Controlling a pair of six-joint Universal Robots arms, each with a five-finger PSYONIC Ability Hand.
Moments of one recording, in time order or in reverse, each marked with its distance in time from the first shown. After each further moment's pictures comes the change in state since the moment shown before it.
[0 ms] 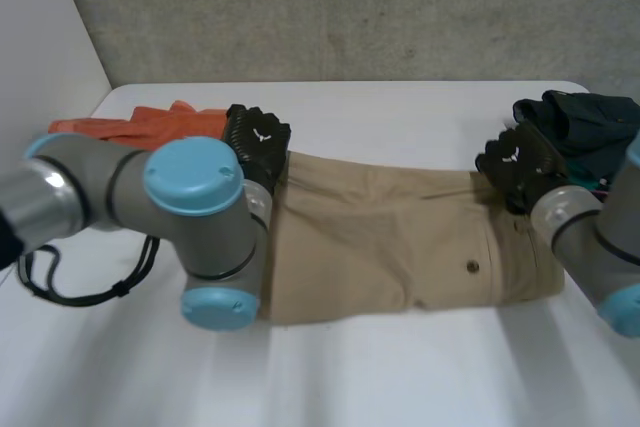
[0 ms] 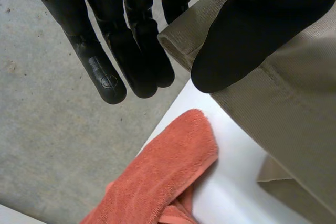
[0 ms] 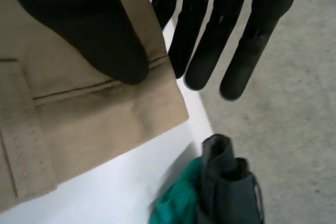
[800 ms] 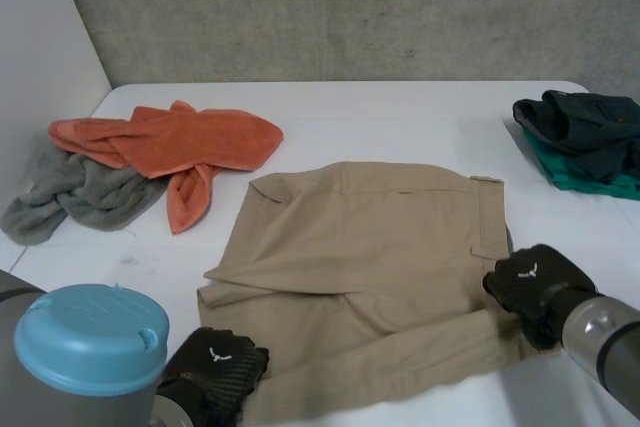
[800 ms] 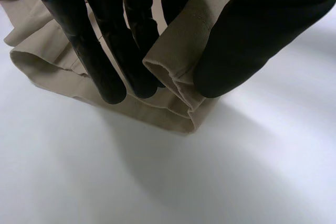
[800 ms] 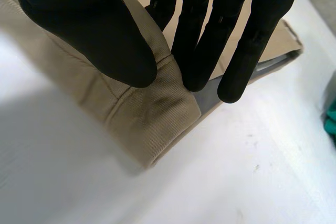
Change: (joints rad) left arm -0.090 0.493 -0.704 -0.537 0.166 -0.483; right arm 0.008 -0.319 0.369 0.398 0.051 0.155; left_hand 0.000 -0.004 -0.005 -0.005 -0.036; right_hand 0.034 0.042 0.049 0.051 0.036
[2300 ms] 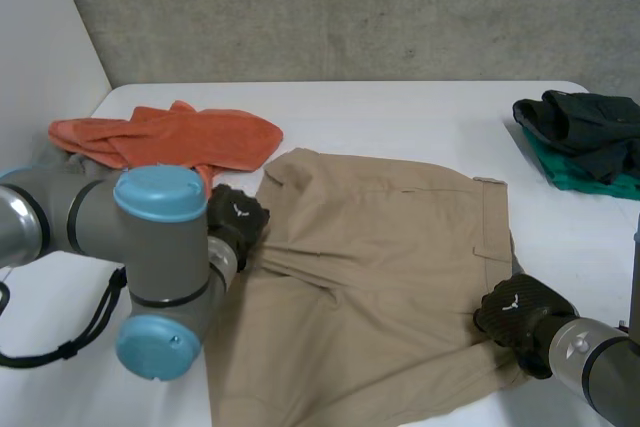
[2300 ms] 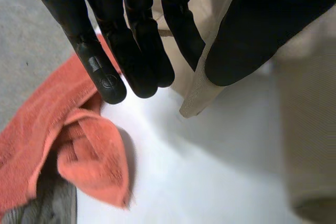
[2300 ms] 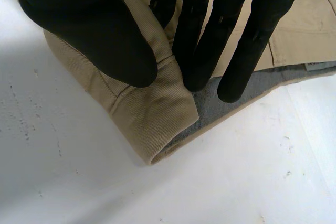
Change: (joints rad) left arm 0.184 -0.423 0.467 0.311 -0.015 0.497; right arm 0.020 0.102 0.002 0.020 -0.003 -0.186; left_hand -0.008 0.002 0.002 0.004 0.008; right_hand 0.000 0.000 0.000 0.000 0.000
